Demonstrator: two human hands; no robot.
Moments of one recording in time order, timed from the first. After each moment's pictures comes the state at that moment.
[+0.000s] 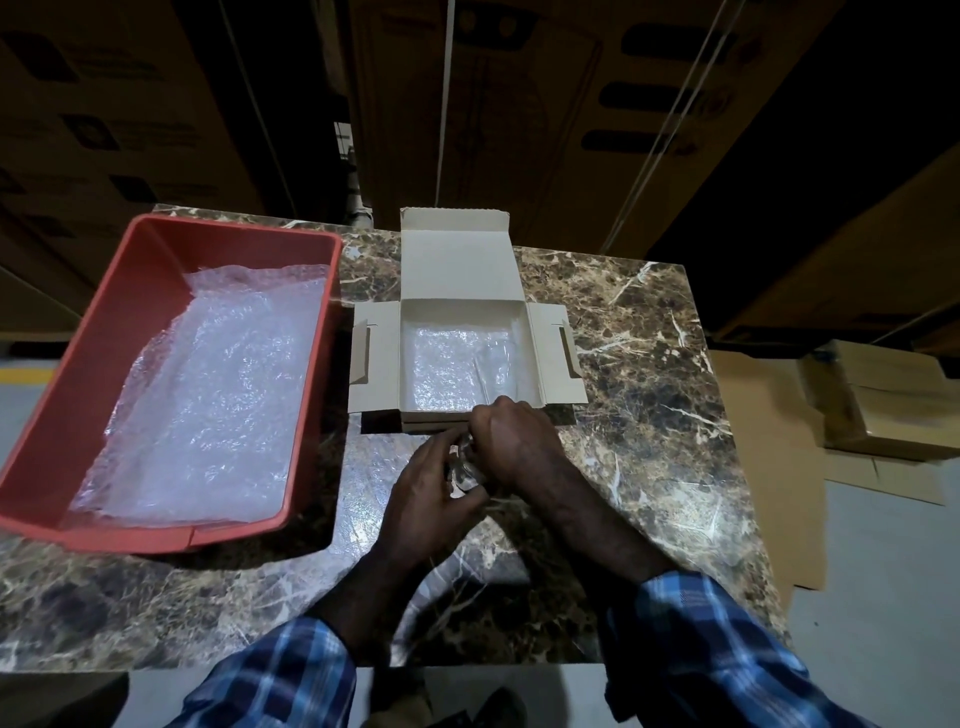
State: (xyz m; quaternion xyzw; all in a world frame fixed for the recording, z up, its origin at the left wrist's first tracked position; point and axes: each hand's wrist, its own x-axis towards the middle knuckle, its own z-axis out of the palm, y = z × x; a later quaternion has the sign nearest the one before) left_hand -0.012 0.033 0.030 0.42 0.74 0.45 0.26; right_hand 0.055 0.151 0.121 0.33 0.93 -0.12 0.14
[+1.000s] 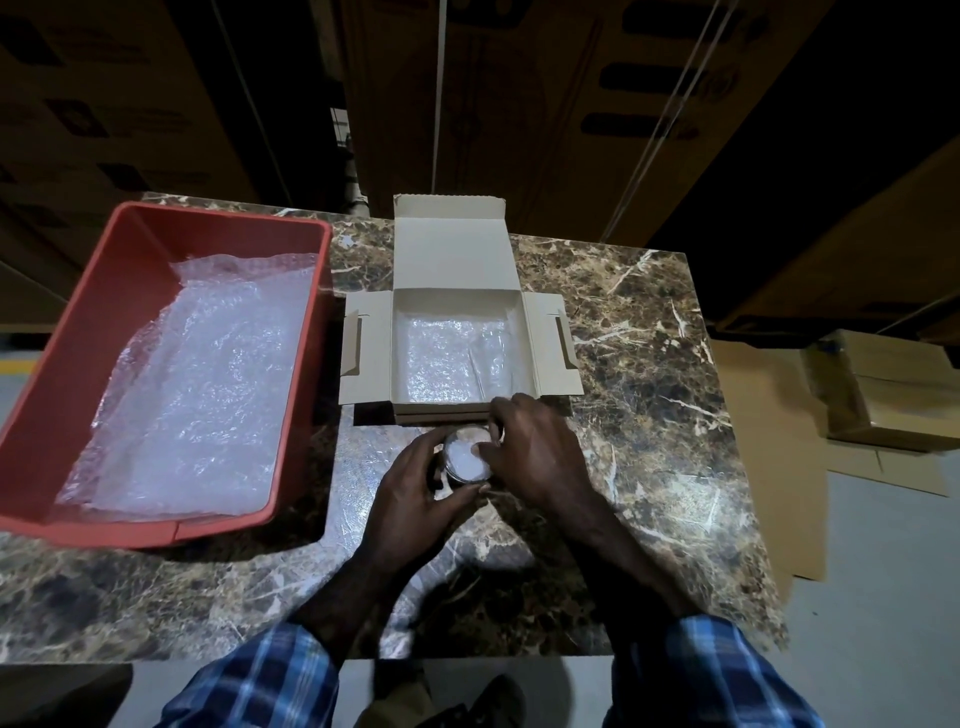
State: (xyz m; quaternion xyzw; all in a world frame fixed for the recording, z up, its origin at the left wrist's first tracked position) left_hand -0.008 0.023 0.029 0.40 0.73 0.49 0.27; right_hand 0.092 0.151 0.098 0.39 0.90 -0.19 -0.02
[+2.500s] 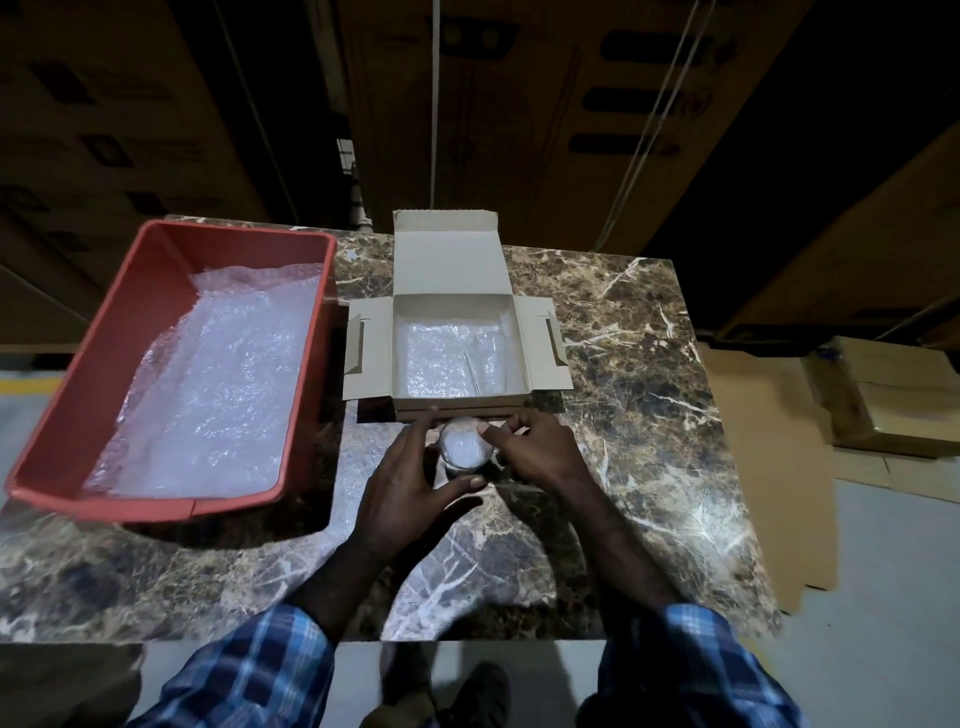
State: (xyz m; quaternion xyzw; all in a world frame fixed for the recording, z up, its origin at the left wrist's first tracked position) left_hand -0.014 0.018 0.036 0.44 0.78 0.39 0.23; right_hand 0.112 0.152 0.086 0.56 0.70 -0.45 -0.04
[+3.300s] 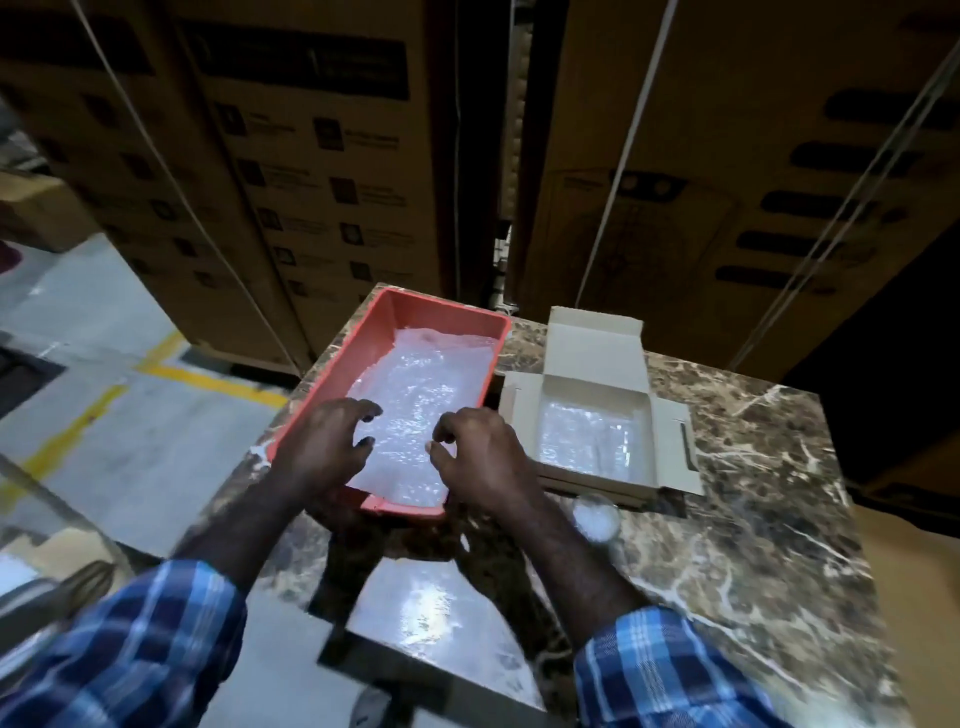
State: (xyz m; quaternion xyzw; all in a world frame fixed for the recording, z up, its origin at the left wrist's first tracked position) left_hand -0.194 -0.109 0.147 0.40 0.90 0.19 0.06; right_hand -0.041 0.043 0.169 0.17 0.94 -0.27 -0.11
